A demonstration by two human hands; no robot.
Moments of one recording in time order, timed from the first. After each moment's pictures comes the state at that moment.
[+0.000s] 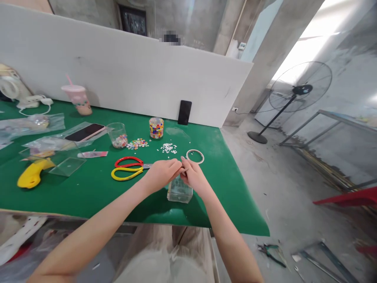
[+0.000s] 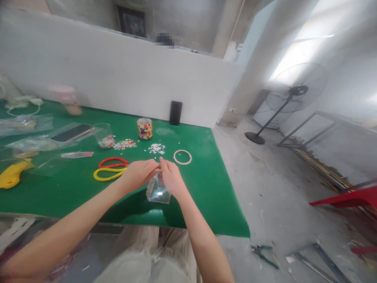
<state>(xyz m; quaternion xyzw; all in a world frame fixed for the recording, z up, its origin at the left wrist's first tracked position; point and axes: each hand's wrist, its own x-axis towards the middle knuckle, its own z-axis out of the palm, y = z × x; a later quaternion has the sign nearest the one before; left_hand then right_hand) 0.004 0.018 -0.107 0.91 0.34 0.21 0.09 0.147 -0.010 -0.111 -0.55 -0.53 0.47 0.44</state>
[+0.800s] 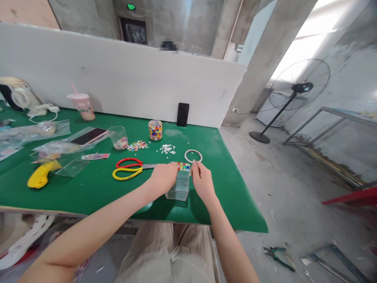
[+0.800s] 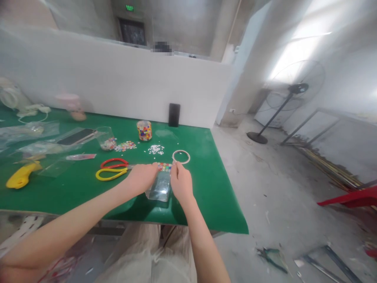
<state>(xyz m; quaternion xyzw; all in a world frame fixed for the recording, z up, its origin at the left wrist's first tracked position) 0.041 -0.007 -0.083 0.83 0.55 -0.03 0.09 0.181 -0.037 -0.135 -0.61 -0.57 0.24 0.49</state>
